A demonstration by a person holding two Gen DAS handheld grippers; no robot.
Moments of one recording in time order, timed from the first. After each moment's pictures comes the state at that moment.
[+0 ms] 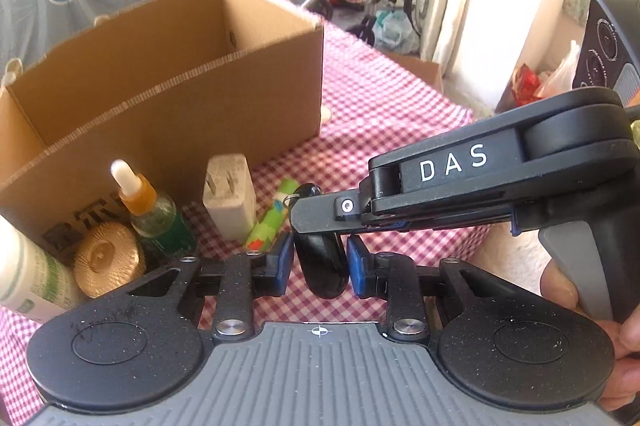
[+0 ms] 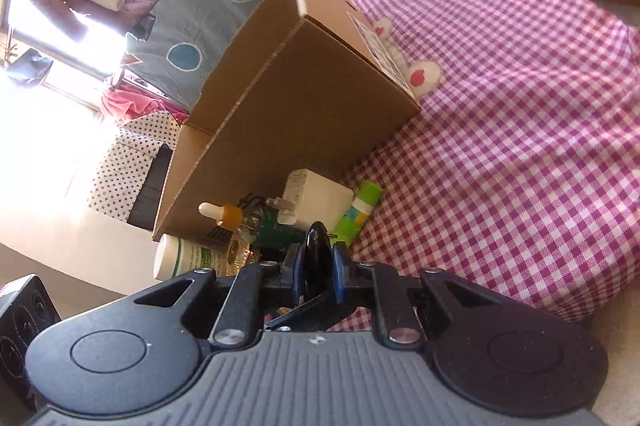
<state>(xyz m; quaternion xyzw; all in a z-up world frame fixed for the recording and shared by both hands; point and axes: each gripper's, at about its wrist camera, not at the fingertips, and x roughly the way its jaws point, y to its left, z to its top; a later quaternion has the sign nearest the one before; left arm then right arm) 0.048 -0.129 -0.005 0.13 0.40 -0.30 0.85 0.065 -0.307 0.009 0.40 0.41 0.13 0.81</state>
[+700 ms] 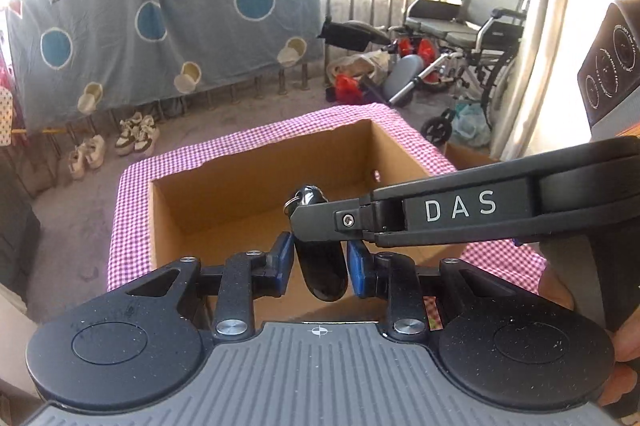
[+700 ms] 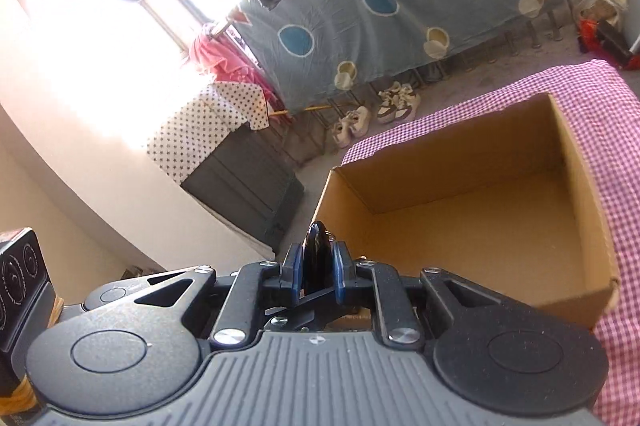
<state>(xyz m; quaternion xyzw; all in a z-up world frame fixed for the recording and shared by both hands) 0.140 -0.048 0.111 0.07 0.36 -0.21 0.91 0.207 -0.205 0.143 0.25 0.38 0.26 0.85</state>
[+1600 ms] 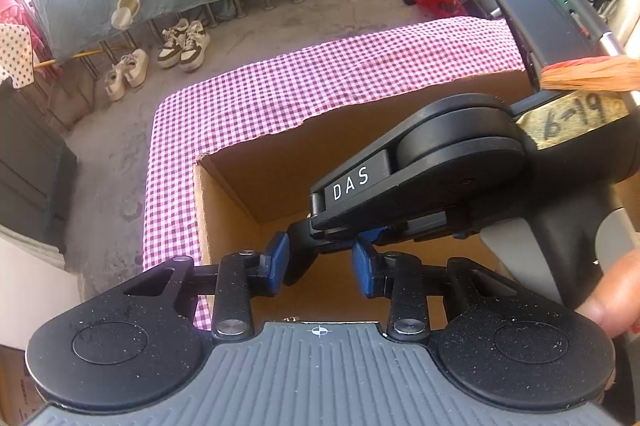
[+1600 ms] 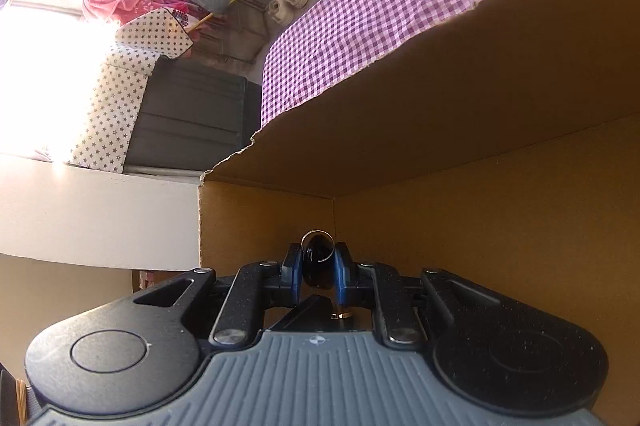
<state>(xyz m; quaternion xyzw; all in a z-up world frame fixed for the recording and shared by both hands) 0.272 -0.027 0.046 0.12 0.49 -0.11 0.86 0.402 -0.148 -0.005 0.35 0.59 0.23 0.69</state>
